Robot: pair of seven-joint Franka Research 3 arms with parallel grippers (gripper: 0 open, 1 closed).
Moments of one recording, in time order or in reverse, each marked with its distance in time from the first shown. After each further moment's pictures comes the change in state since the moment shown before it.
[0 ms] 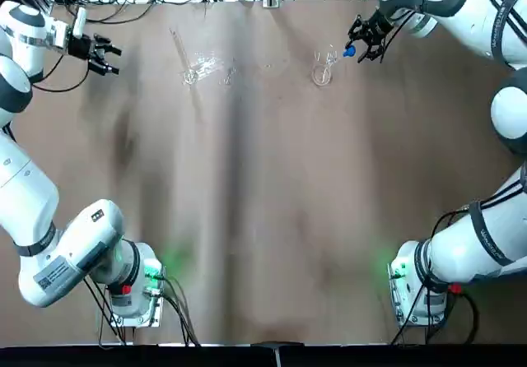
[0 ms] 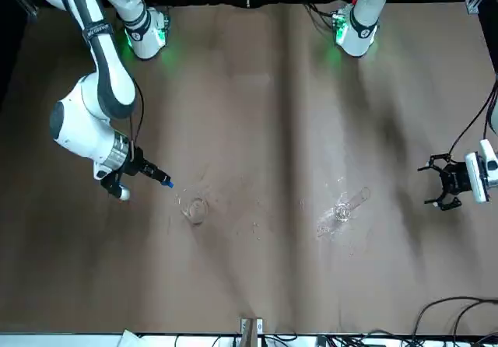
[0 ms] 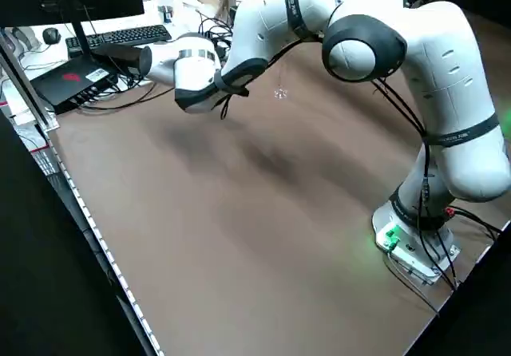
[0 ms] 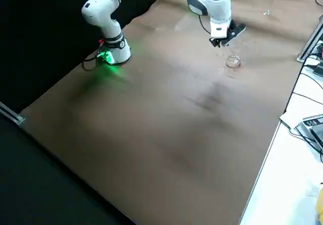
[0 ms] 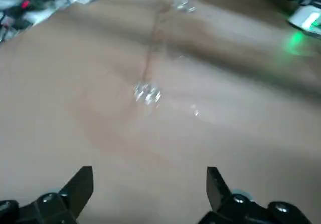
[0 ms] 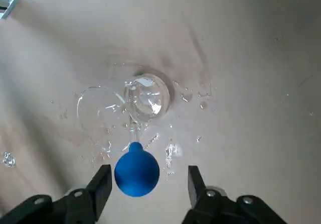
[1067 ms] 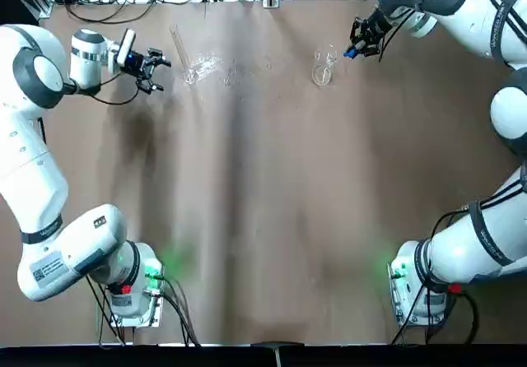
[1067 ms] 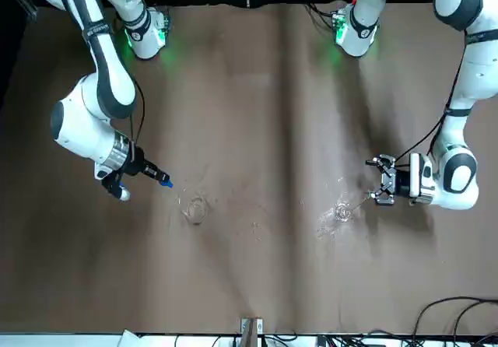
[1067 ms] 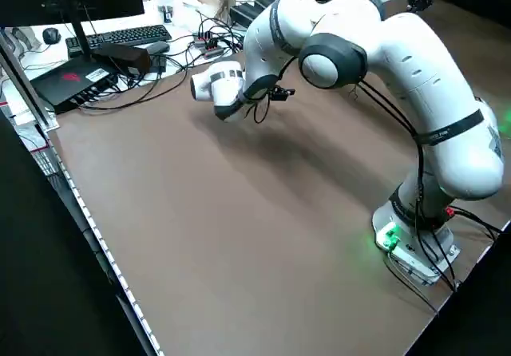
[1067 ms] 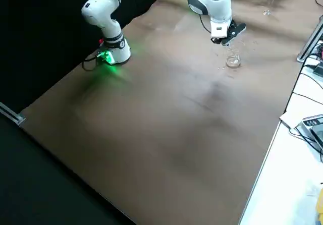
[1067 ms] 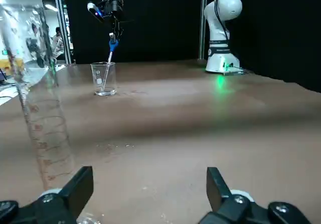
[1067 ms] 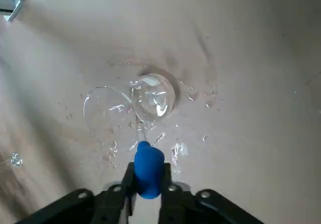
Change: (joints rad) left arm -0.164 0.201 -0.042 -0.014 -0.185 -0.196 0.454; right arm 0.003 0.001 0.000 0.005 0.023 0.002 0.004
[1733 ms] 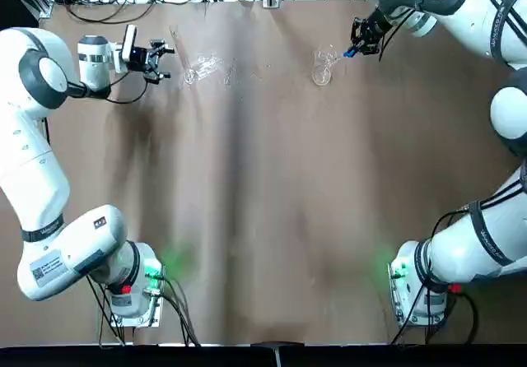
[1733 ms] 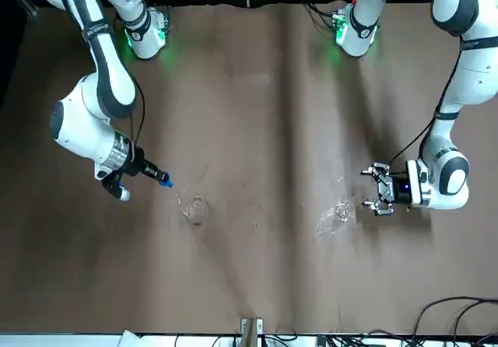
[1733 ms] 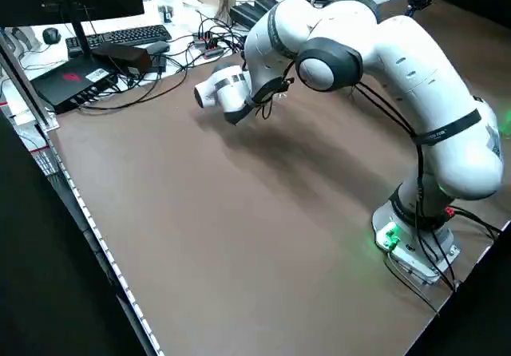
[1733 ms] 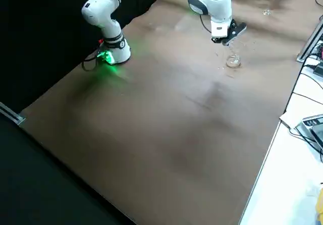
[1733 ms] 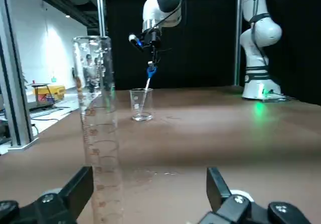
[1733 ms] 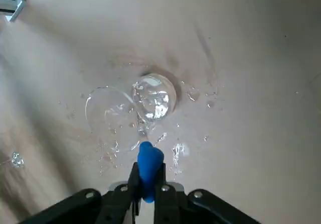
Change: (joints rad) left arm -0.017 0.029 0.000 0.004 -0.210 0.023 0.015; right arm 0.002 0.000 0.000 0.003 0.000 0.000 0.001
